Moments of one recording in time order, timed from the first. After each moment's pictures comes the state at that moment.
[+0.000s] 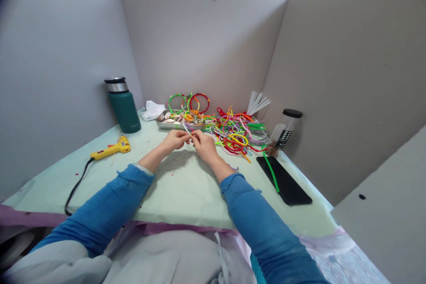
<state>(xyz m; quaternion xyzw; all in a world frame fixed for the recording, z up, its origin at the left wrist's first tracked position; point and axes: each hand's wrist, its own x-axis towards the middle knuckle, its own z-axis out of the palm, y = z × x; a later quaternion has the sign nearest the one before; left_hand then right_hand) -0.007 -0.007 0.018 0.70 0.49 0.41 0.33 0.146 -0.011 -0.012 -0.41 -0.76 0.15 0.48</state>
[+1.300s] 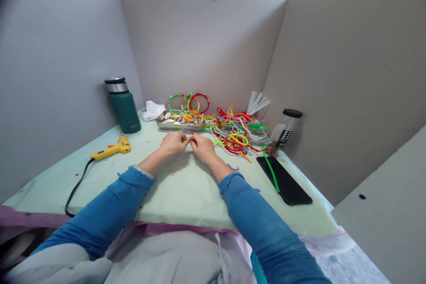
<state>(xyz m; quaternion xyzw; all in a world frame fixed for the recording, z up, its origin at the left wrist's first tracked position) -0.009 -0.010 0.016 0.76 0.58 0.31 0.02 0.143 -0.007 -0.018 -0.44 -0.80 0.04 0.41</state>
